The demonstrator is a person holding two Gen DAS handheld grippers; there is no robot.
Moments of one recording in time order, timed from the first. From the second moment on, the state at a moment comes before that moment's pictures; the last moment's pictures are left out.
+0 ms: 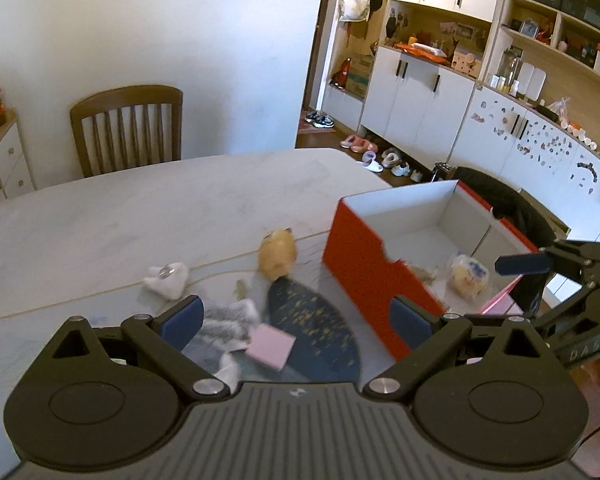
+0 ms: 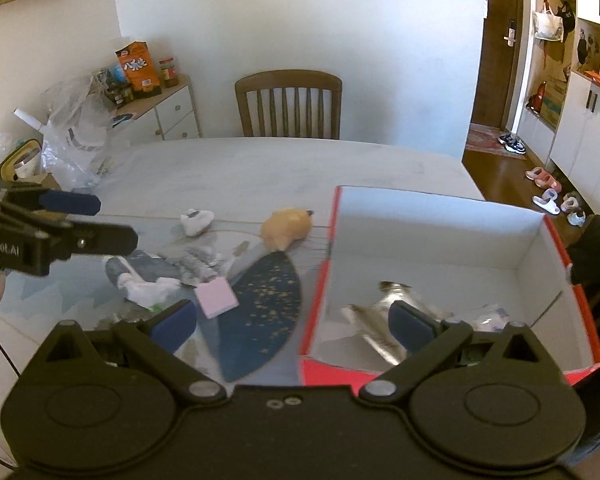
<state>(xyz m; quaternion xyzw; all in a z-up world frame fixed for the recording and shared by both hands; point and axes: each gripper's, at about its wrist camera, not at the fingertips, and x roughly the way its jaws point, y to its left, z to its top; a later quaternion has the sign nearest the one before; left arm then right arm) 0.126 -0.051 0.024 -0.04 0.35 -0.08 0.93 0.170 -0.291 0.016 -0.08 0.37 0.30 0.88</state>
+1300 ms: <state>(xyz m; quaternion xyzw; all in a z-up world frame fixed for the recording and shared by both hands) 0.029 0.040 -0.069 0.03 0.40 -0.12 0.91 0.112 -0.169 -0.036 -0.09 0.40 0.31 0.86</state>
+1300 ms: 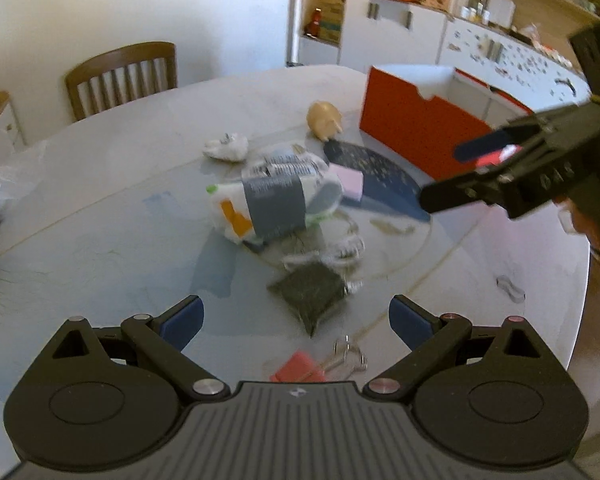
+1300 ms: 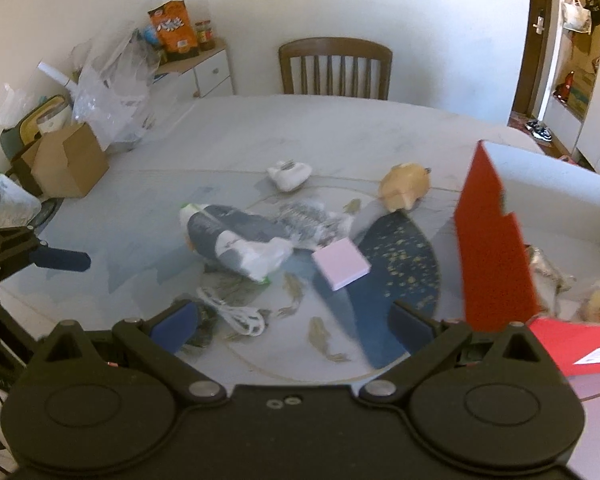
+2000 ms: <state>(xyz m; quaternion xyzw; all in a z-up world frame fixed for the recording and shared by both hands) 0.015 0.037 -0.119 0.12 0.41 -0.26 0.86 0.086 -0.100 -0.082 -0.11 0.43 0.31 0.84</state>
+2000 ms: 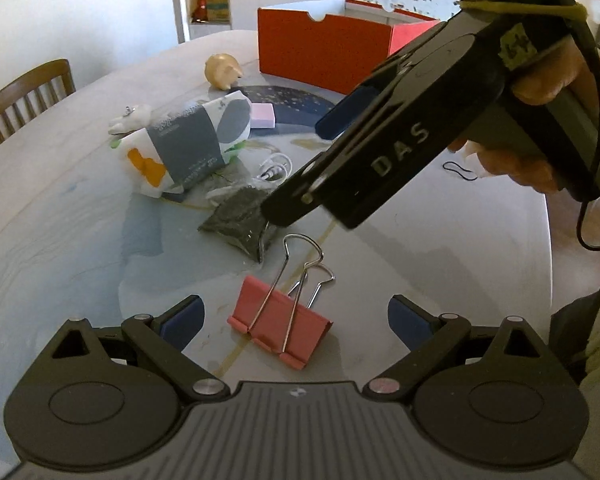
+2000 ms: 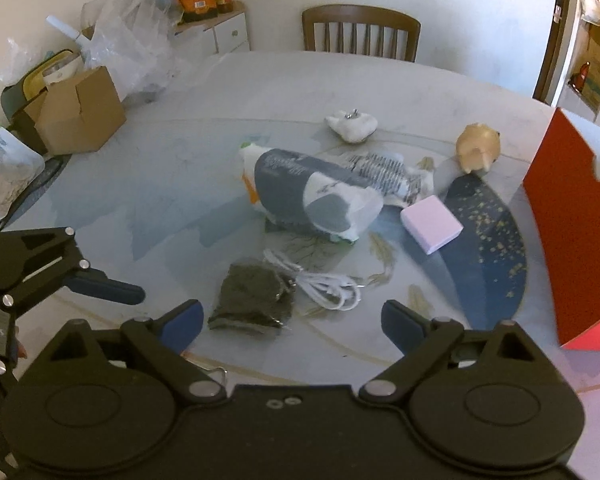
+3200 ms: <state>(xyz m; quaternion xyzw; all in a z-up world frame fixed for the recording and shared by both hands) 0.021 0.032 -0.124 0.13 0.41 -0.26 0.87 0.093 -0.083 -0.097 -0.08 0.47 0.30 0.83</state>
